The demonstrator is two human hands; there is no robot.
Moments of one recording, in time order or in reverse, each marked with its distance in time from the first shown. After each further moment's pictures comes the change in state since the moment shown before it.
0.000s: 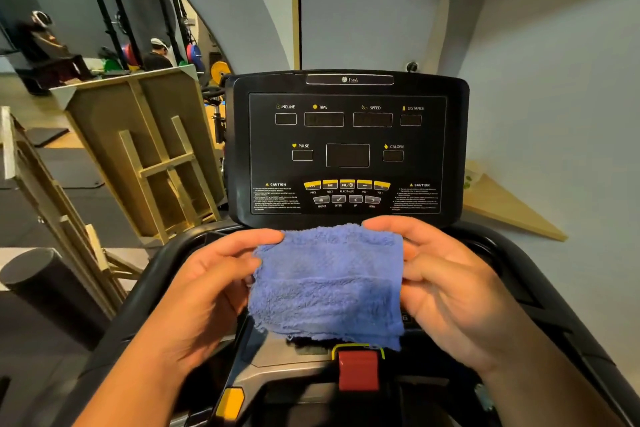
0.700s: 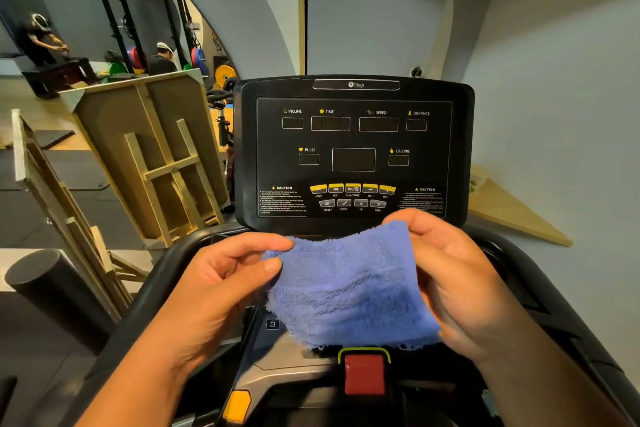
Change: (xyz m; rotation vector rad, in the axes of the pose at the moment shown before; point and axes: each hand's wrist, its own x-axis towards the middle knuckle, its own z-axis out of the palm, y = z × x) left_hand -0.007 0.011 0.004 0.155 -0.005 0.097; right_hand 0.010 -0.005 0.016 -0.098 0.058 -0.107
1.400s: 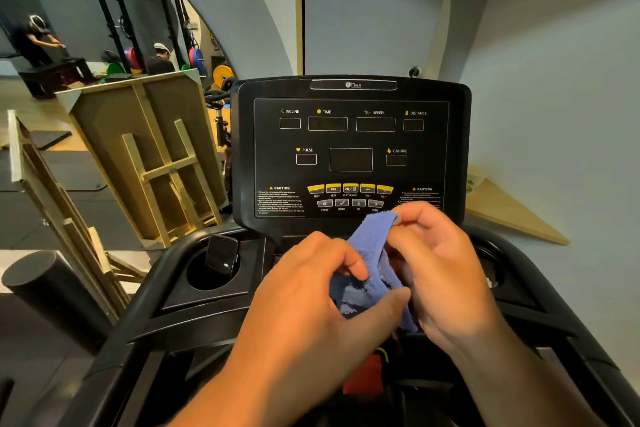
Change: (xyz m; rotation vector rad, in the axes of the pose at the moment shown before) left_hand -0.015 0.004 0.084 0.961 0.062 0.297; right_hand 0.012 0.019 -0.003 -0.273 0.321 -0.176
